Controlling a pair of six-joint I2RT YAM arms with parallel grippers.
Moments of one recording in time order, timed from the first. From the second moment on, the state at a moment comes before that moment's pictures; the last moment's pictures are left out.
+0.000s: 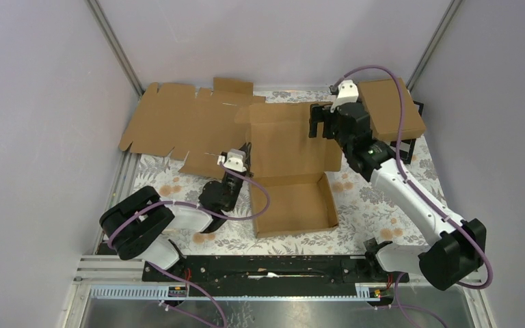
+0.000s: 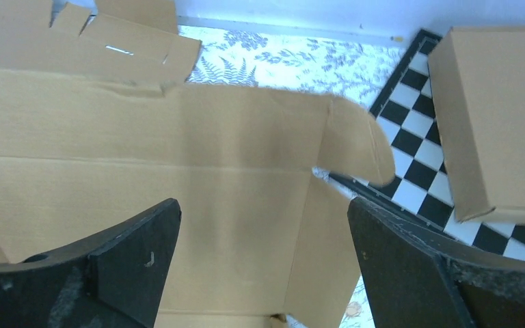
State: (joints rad) left arm -0.86 1.50 0.40 1.46 -0.51 0.18; right arm 0.49 1.26 1.07 -0.15 0.29 0.17
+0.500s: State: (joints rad) left arm -0.86 1.46 0.33 1.48 -0.35 0.22; right arm 0.48 1.59 1.65 -0.59 -0.16 -0.21
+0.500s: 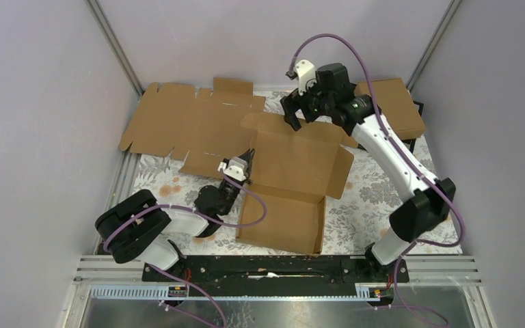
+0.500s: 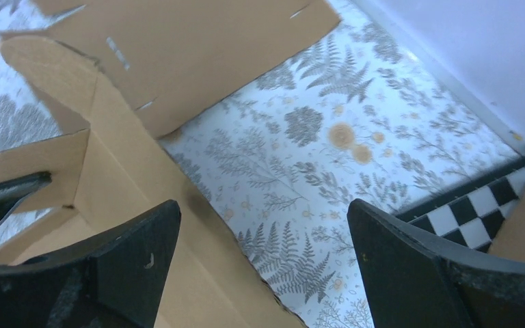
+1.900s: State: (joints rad) left arm -0.62 1.10 0.52 0.65 -0.17 -0.21; right arm 0.70 1.66 1.87 -1.00 -0.06 -0.46
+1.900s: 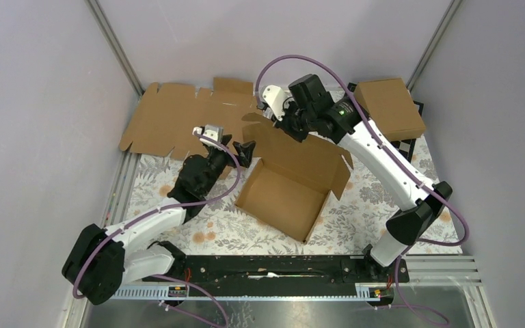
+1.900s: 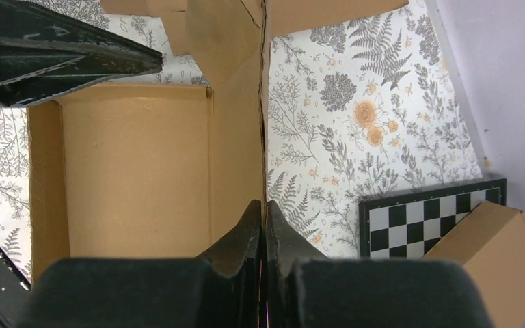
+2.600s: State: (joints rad) left arm -0.49 1.34 0.68 0.72 0.32 -0.20; right arm 0.72 1.62 1.84 -0.98 -0.04 -0.51
